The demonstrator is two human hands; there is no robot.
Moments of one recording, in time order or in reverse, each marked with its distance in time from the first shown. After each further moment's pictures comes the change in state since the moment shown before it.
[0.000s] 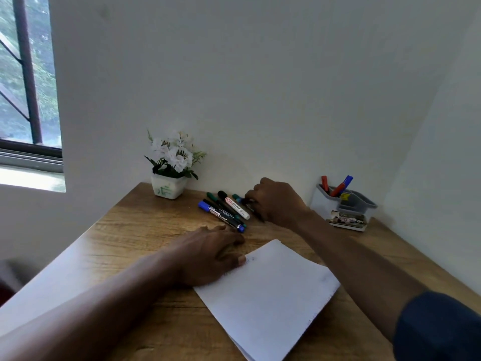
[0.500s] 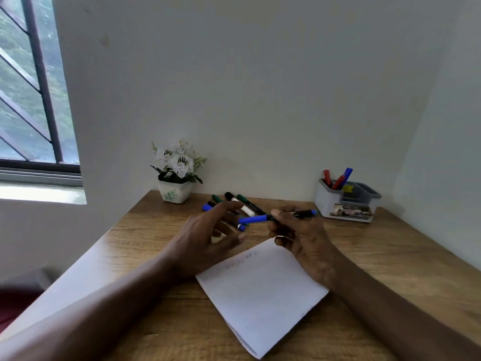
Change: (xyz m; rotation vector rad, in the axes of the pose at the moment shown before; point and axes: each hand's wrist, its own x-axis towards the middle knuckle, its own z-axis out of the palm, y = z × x) left_hand -0.018 0.010 -0.006 -0.359 0.474 0.092; right_hand -0.107 -0.054 -0.049 2.083 0.253 0.819
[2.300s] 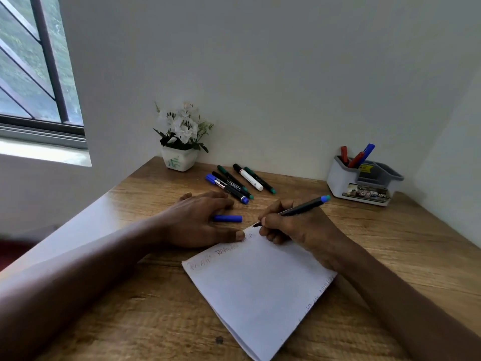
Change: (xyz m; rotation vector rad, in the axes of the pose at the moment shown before) left_hand 0.005 -0.001 -0.001 0.381 -0.458 -0.291; right_hand -0.005 0.002 0.002 -0.569 -0.167 0.106
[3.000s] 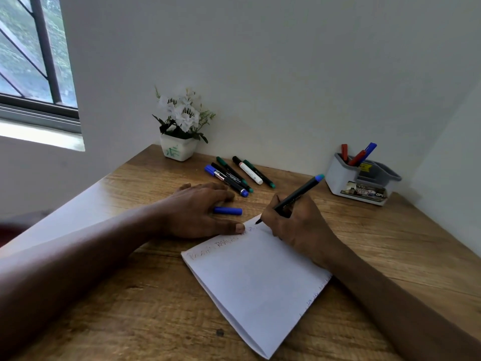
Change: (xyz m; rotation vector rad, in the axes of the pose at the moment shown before) left_hand 0.001 0.001 -0.002 0.001 -0.028 -0.007; right_hand 0.003 0.006 0.010 -0.285 0.150 -0.140
